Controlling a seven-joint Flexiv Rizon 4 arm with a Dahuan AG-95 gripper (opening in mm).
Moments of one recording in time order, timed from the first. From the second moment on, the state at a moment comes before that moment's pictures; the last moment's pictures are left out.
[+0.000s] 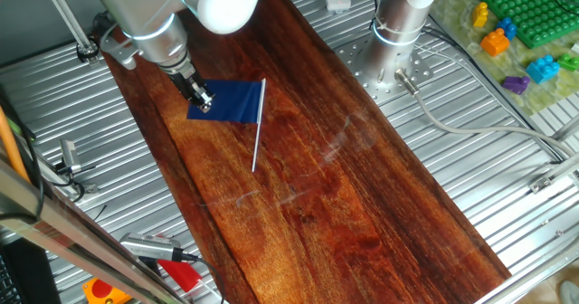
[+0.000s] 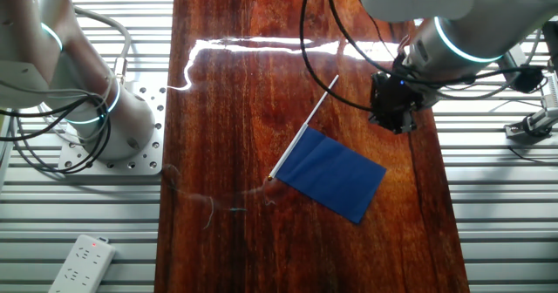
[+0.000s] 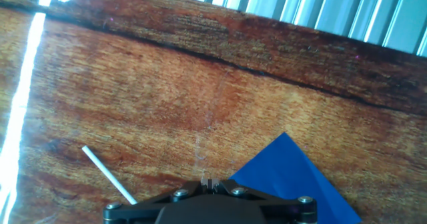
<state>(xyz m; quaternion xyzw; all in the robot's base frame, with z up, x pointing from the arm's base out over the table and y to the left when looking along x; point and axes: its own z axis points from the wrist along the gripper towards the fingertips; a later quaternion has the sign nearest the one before) 0.547 -0.030 0.109 0.16 -0.98 -0.04 0.07</state>
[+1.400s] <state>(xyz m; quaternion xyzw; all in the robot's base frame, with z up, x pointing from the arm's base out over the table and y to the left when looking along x) 0.546 -0.020 0.075 0.17 -0.98 -0.05 0.09</state>
